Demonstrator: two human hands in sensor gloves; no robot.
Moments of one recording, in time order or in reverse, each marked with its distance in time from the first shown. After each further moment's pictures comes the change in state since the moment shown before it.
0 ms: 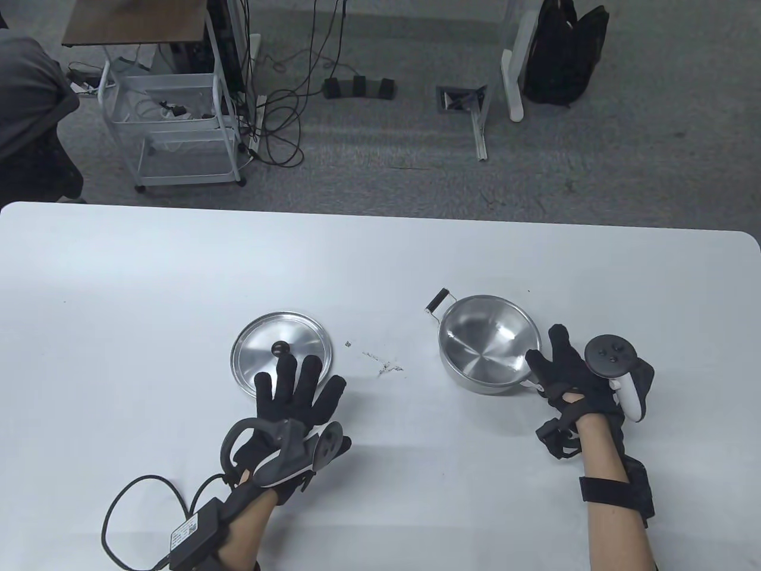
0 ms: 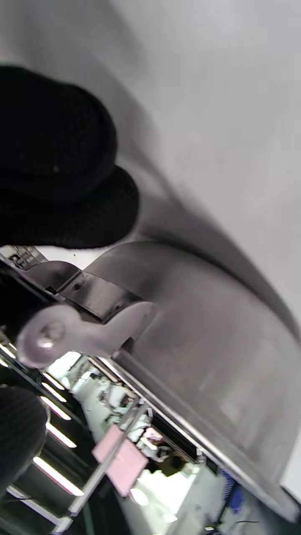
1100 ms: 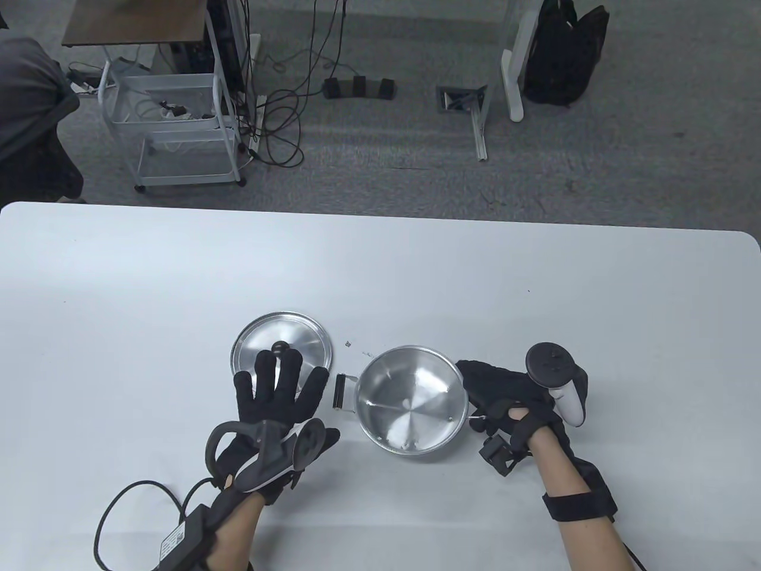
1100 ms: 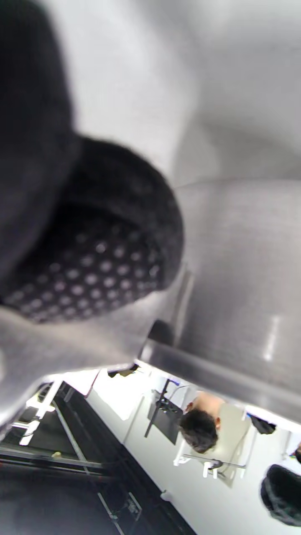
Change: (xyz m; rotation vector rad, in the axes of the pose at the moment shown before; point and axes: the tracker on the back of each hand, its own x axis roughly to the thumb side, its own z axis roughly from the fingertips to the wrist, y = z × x) left_hand -0.023 0.006 0.010 0.065 0.078 0.061; right_hand 0.066 0.081 0.036 0.323 -0.232 -0.111
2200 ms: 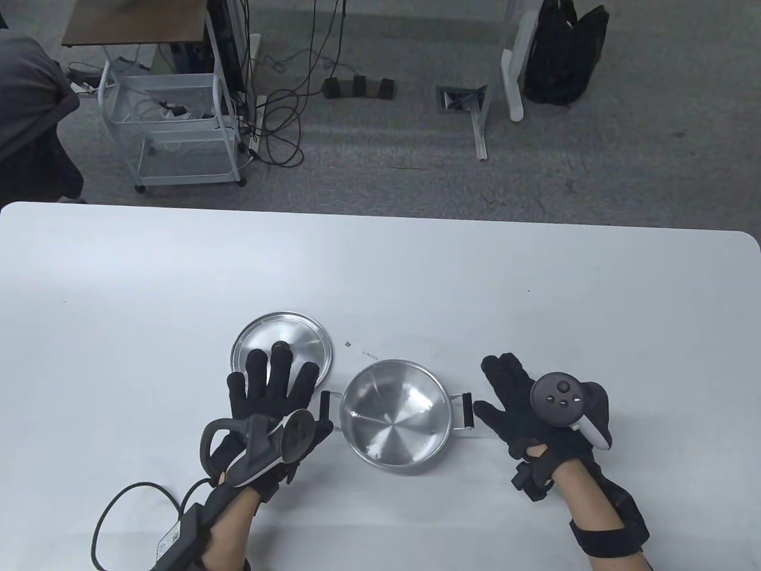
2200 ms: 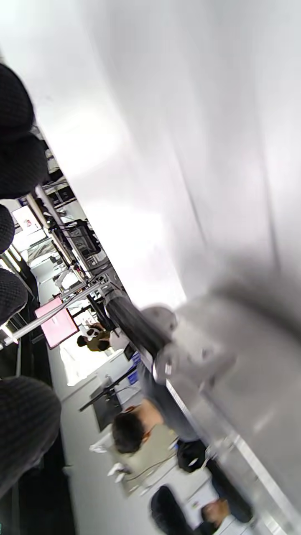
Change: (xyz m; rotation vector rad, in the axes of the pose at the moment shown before) left_hand -0.015 0.018 -0.002 -0.015 0.058 0.114; right_hand 0.014 -0.029 0.065 -0.116 -0.182 0.571
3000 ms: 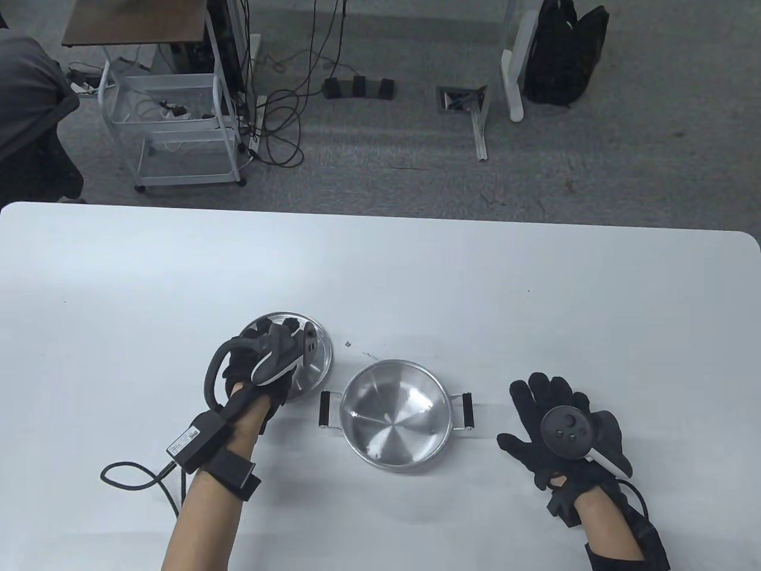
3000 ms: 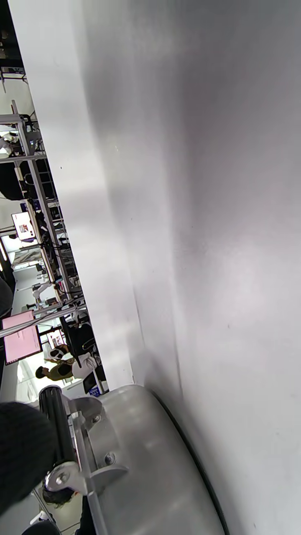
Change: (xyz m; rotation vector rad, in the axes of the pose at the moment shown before) left_hand -0.015 -0.024 -0.127 -0.275 0.179 -0.295; right_hand -0.029 0.021 0.025 0.054 0.063 0.159
